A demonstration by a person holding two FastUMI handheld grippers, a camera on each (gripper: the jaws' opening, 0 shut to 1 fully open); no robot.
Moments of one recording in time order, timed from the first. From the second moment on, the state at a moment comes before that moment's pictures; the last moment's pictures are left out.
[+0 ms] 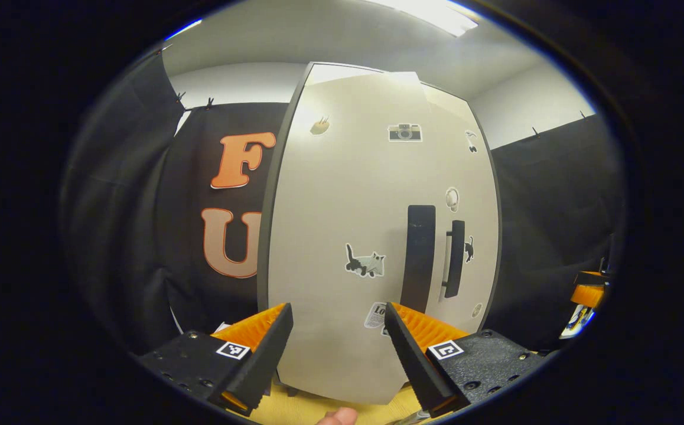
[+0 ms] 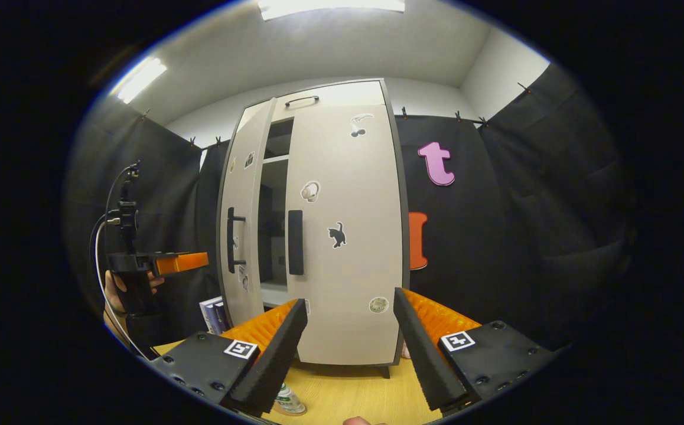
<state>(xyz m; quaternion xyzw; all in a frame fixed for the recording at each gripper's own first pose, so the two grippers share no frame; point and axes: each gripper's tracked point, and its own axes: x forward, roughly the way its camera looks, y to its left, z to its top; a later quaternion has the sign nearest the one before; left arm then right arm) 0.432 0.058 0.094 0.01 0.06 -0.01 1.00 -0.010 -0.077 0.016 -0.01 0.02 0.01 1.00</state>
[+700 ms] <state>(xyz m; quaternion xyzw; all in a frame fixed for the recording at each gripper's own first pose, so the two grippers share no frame) 0.369 0.037 0.080 0.02 0.04 -0.03 1.00 -0.012 -0.060 0.003 -0.02 0.04 0.03 1.00</state>
